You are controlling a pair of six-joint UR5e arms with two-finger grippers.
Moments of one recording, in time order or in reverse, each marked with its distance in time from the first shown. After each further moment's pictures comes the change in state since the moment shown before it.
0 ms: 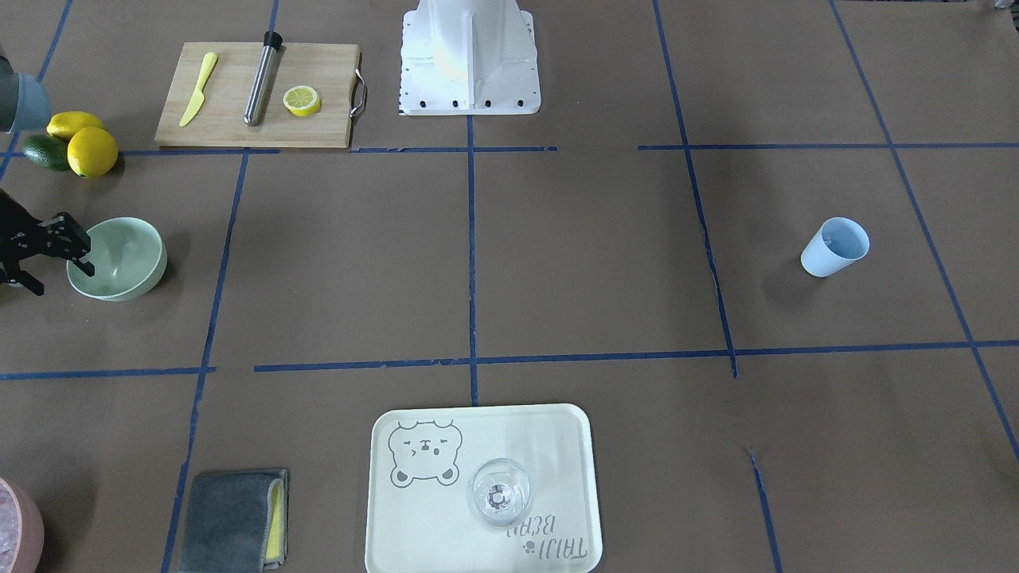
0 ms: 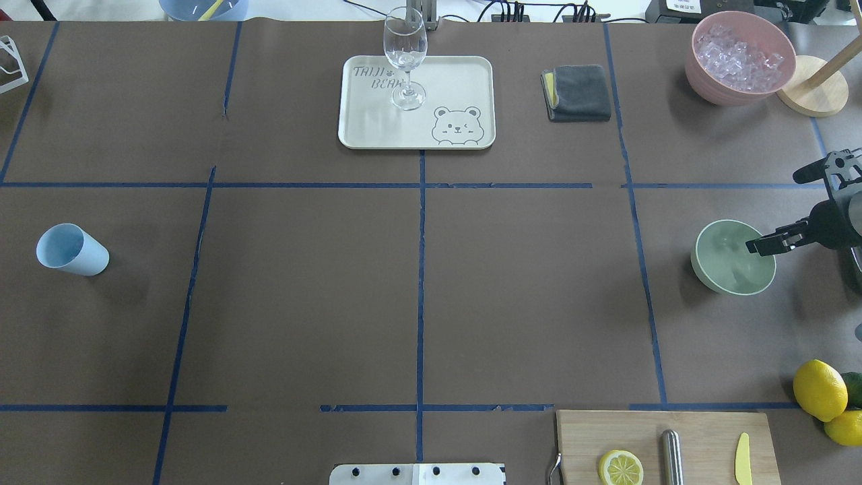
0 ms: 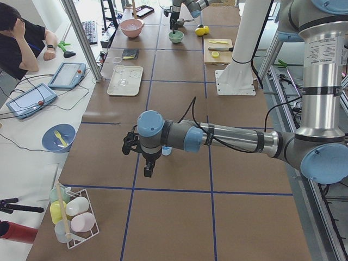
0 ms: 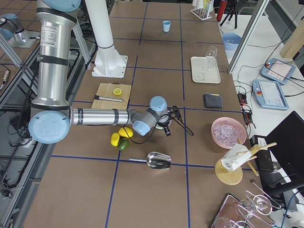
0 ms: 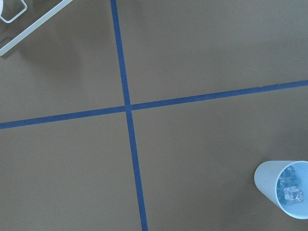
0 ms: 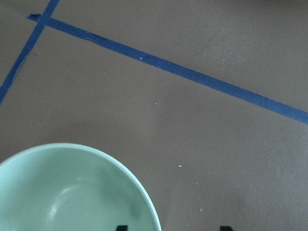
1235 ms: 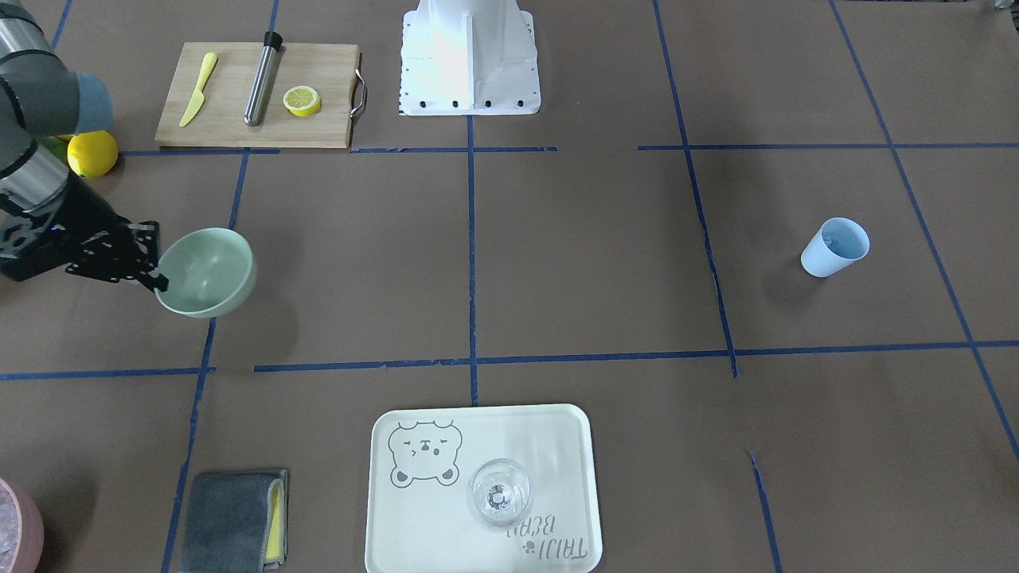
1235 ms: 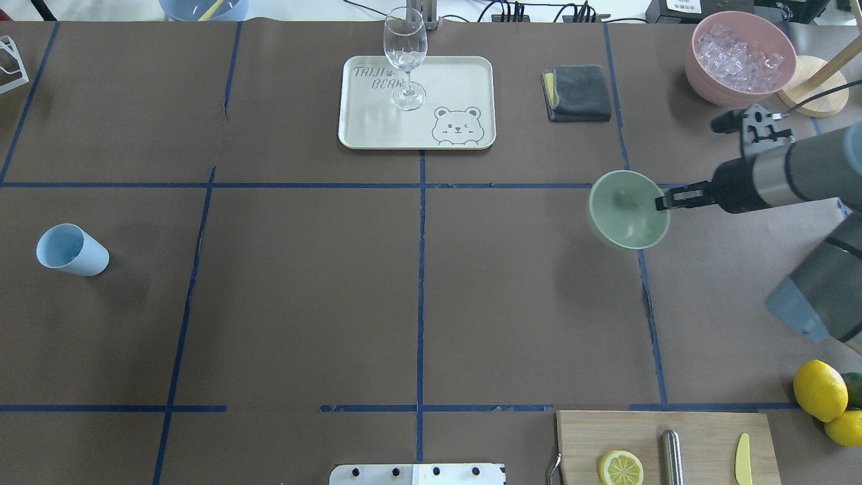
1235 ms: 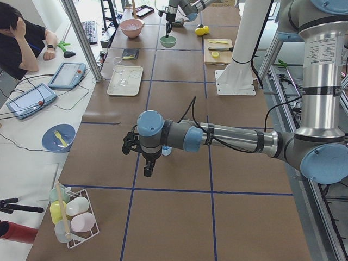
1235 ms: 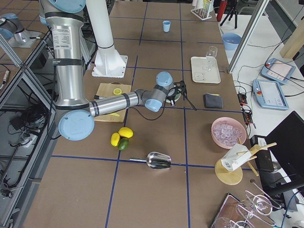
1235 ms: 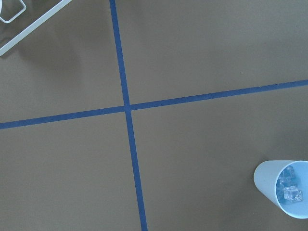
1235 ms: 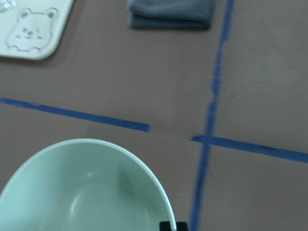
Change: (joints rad) left arm 0.001 0.000 -0.001 0.000 0.000 0.001; right arm -0.128 0.236 0.100 -0.017 -0.041 0.468
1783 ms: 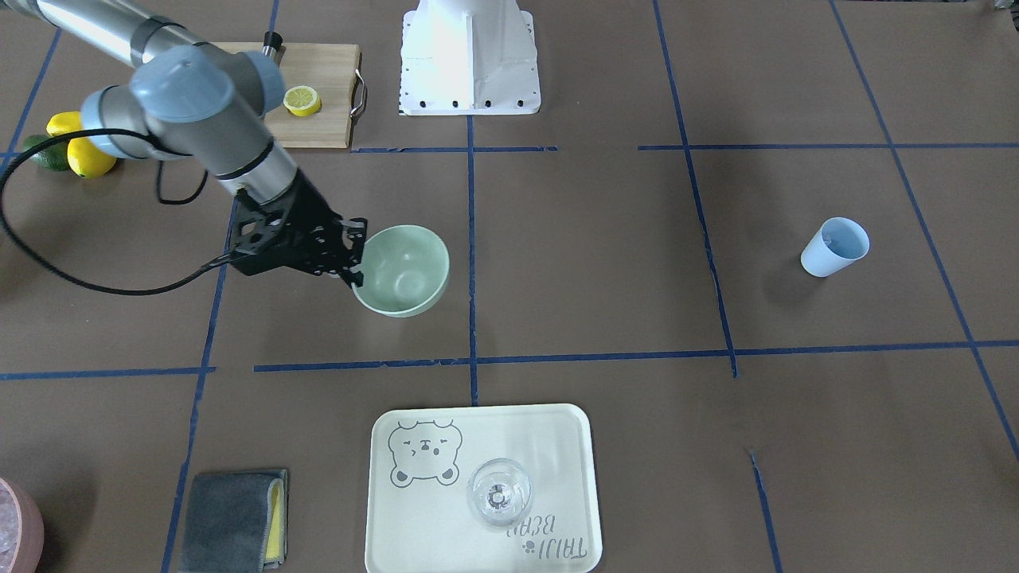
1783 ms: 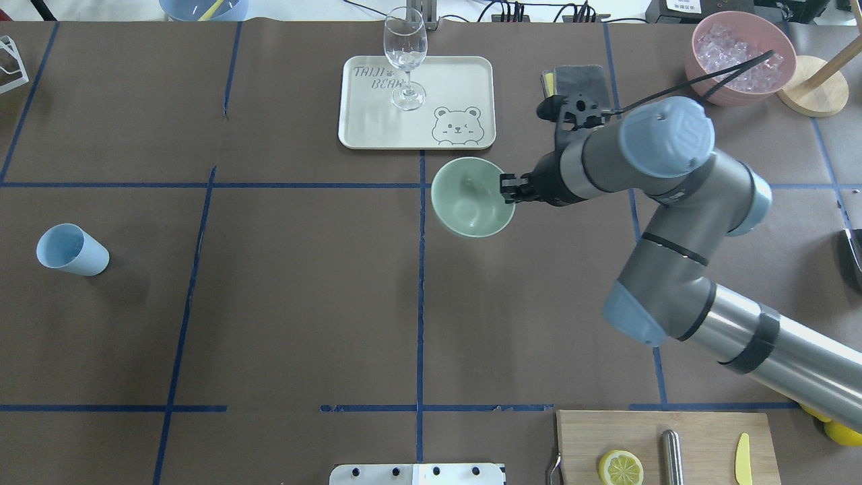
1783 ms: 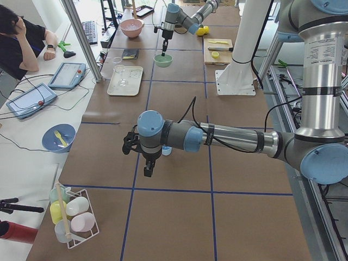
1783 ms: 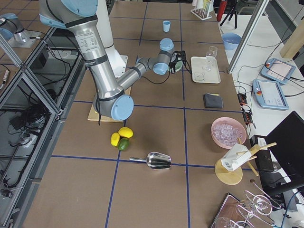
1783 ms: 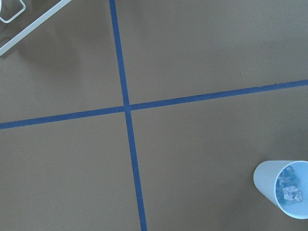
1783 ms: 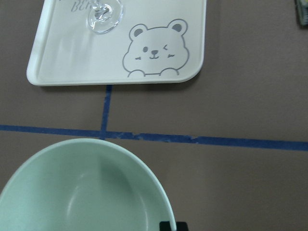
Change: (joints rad) left arm 0.000 0.000 -0.001 -0.001 0.000 -0.001; right arm -0.231 0.408 -0.010 -0.381 -0.213 0.245
